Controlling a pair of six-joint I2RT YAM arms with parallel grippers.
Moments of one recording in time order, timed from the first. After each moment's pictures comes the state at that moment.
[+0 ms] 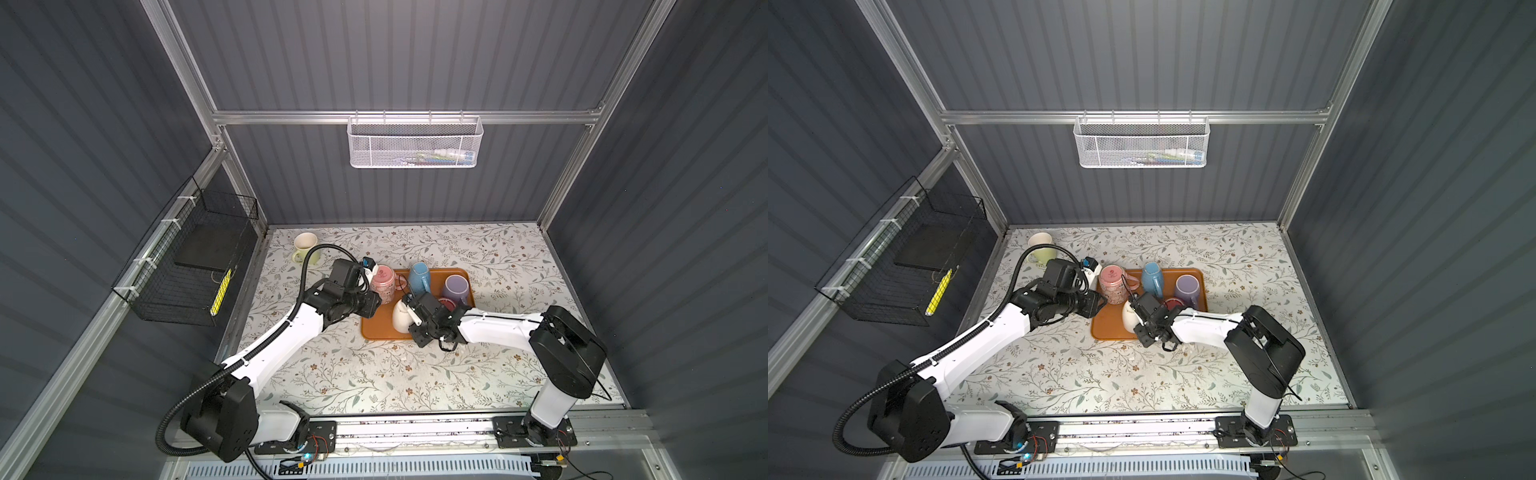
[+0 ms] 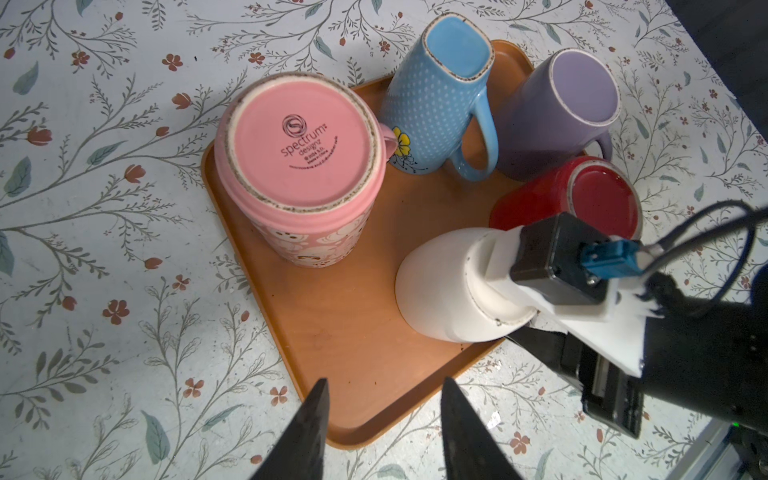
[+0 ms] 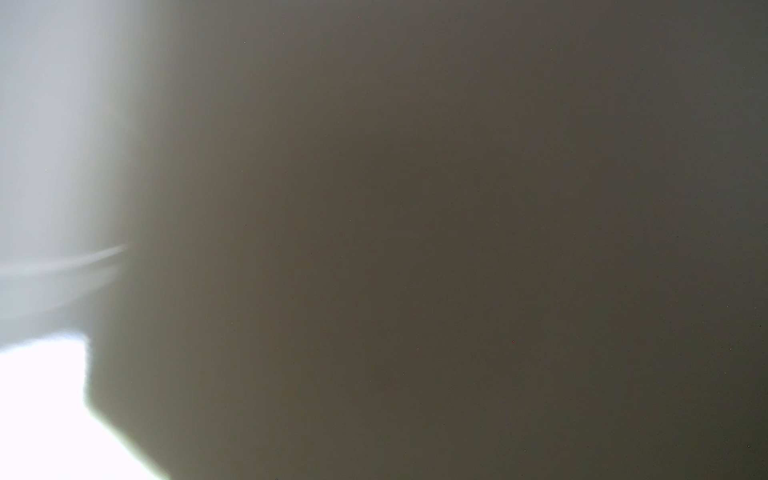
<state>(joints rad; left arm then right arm) -0.53 1.34 1.00 -0.51 0.17 -0.10 0.85 1.73 0.96 -0.27 0.10 0.16</state>
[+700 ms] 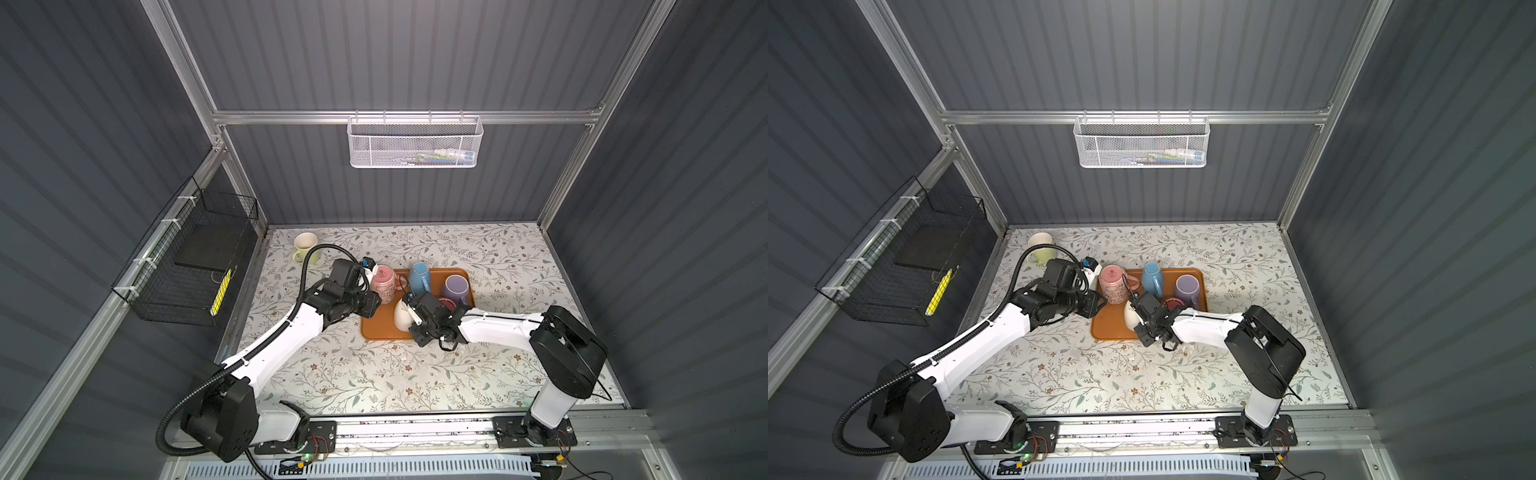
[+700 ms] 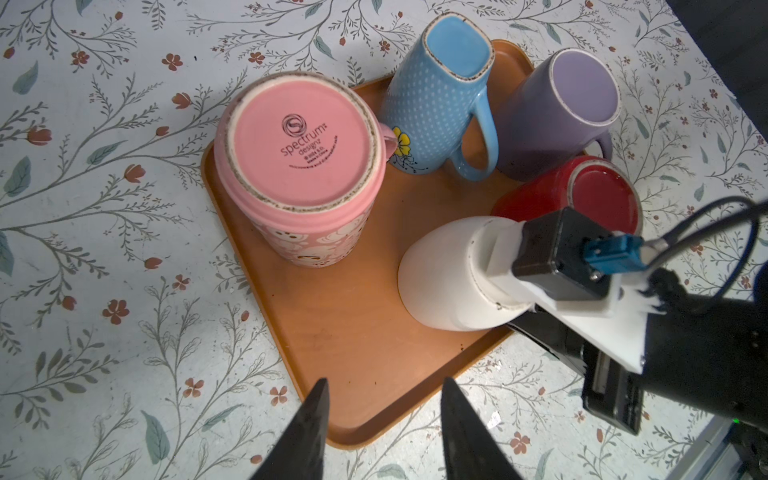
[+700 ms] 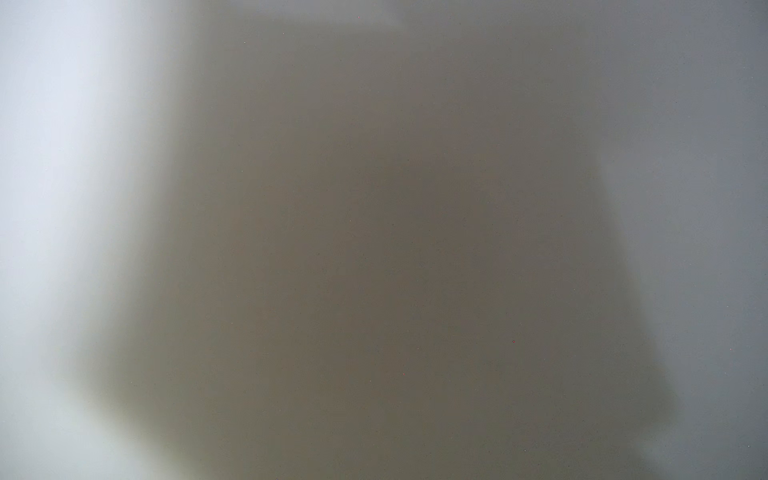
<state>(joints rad) -0.53 1.34 1.00 -0.51 0.17 -0.10 0.85 1.72 0.95 -0.27 0.10 0.16</state>
